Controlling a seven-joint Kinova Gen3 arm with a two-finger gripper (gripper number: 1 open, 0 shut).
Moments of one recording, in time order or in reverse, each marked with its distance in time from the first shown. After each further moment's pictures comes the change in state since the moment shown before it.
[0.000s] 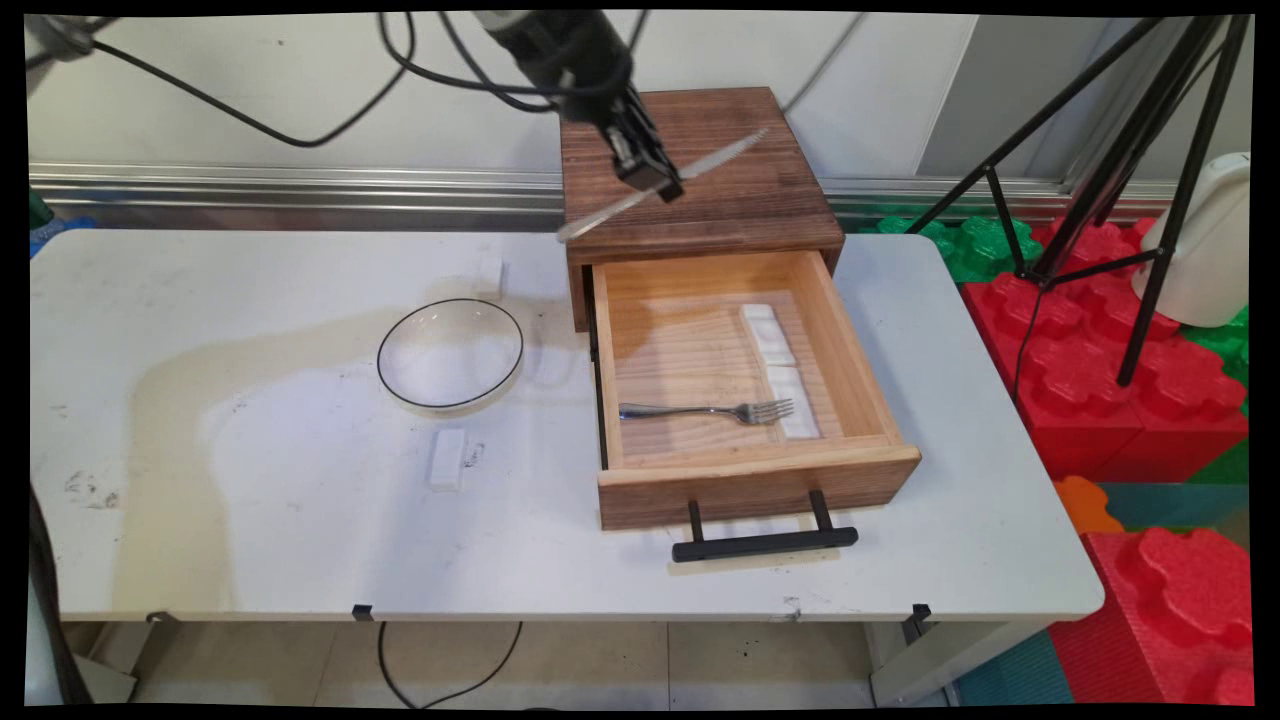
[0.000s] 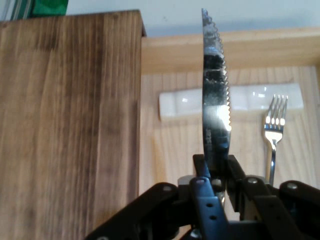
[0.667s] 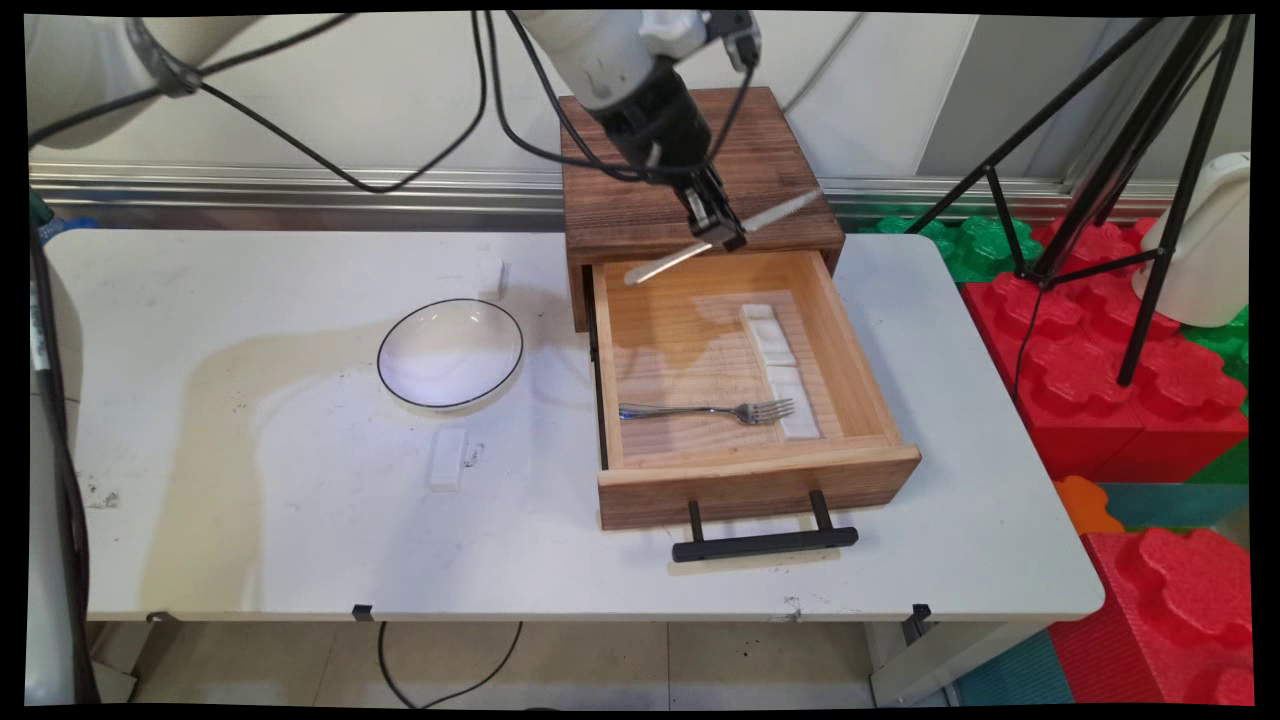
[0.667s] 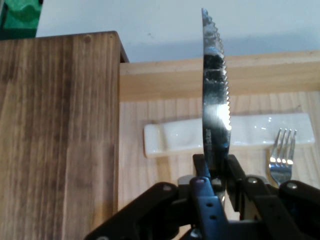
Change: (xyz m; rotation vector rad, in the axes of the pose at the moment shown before) arm 0.022 0.008 0.082 -0.027 0.010 0.013
